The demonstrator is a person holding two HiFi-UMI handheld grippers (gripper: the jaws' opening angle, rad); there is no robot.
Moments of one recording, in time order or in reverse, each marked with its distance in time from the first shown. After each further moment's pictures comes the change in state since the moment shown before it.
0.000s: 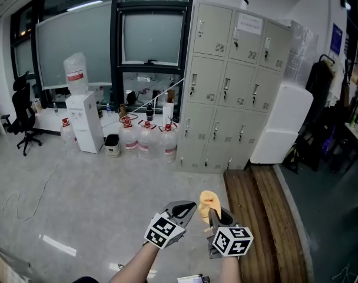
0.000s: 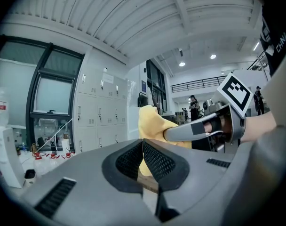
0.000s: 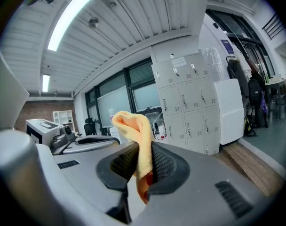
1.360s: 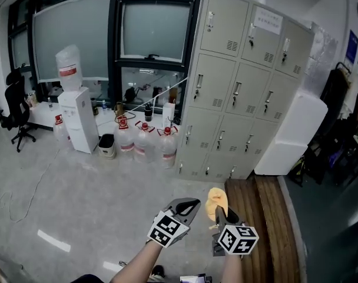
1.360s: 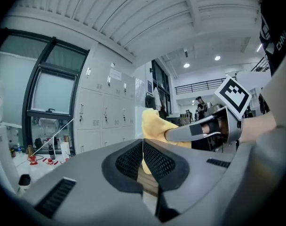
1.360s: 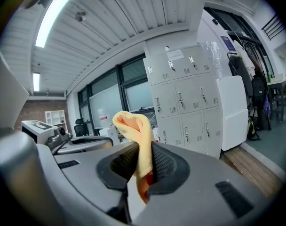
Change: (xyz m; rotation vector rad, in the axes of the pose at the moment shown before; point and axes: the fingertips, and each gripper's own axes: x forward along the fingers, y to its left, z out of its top) left arm 0.152 0.165 0.013 -0.019 -0.024 0.023; right arm 0.191 -0.104 0.069 0.010 0.007 -0.041
